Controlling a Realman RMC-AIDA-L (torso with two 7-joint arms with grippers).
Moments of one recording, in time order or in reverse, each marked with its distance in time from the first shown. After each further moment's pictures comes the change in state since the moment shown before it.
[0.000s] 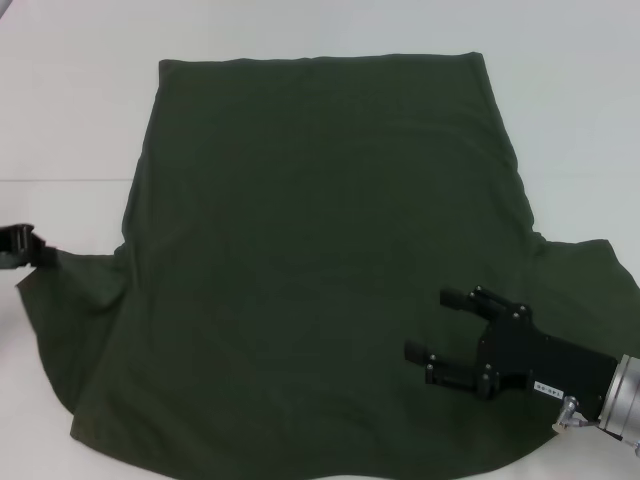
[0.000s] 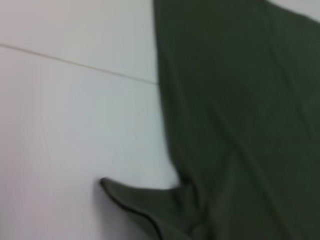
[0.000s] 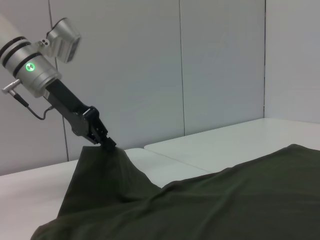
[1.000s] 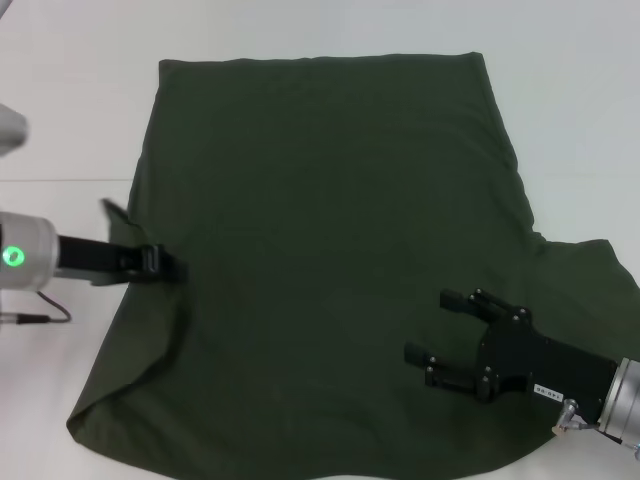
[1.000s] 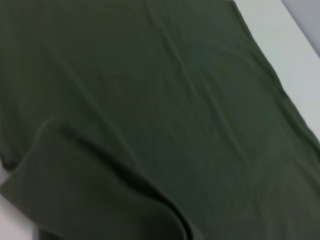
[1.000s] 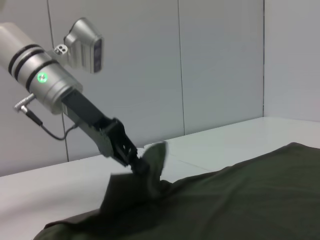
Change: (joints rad) left arm -0.013 -0.138 0.144 -0.007 -0.163 -0.019 0.062; right arm -0.003 0.002 0.000 0.005 0.002 0.000 0.000
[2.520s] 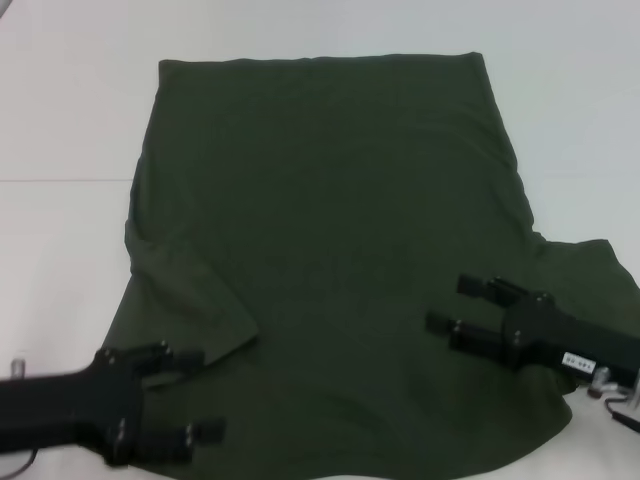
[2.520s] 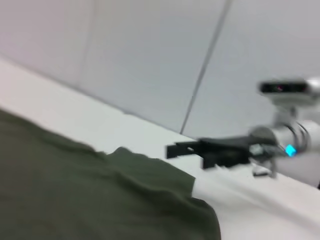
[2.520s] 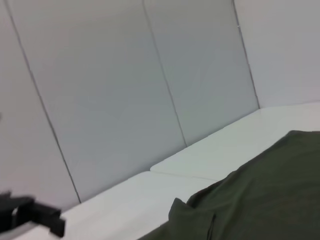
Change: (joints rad) left arm 0.343 -0.046 0.004 0.056 -0.425 0.497 0.988; right arm -0.035 -0.009 0.000 -0.132 -0.009 -0.057 0.393
